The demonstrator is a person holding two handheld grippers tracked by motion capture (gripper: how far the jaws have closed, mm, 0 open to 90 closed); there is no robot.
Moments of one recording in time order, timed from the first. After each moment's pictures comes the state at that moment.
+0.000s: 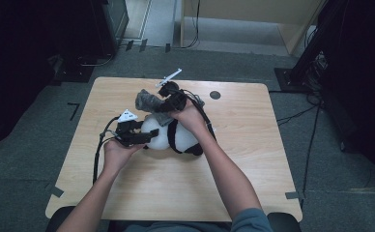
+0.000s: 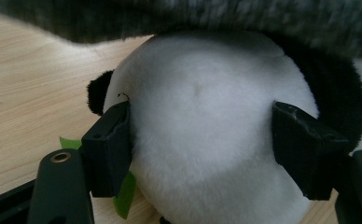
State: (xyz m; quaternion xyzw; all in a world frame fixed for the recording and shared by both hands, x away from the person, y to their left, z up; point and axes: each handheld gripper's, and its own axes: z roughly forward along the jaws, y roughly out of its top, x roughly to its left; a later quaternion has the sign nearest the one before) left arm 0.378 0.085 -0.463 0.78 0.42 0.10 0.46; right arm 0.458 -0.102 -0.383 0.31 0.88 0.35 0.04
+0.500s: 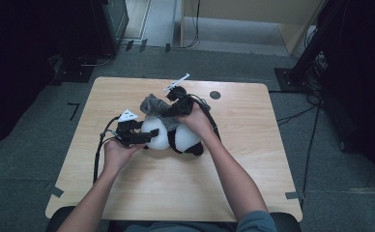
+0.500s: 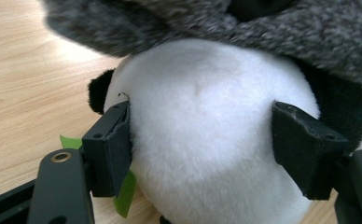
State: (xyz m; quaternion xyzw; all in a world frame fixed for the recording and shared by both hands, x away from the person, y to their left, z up) left arm 0.379 0.084 -0.462 0.78 0.42 0.10 0.46; right arm 0.458 -0.130 -0.400 0.33 0.88 0.35 0.02
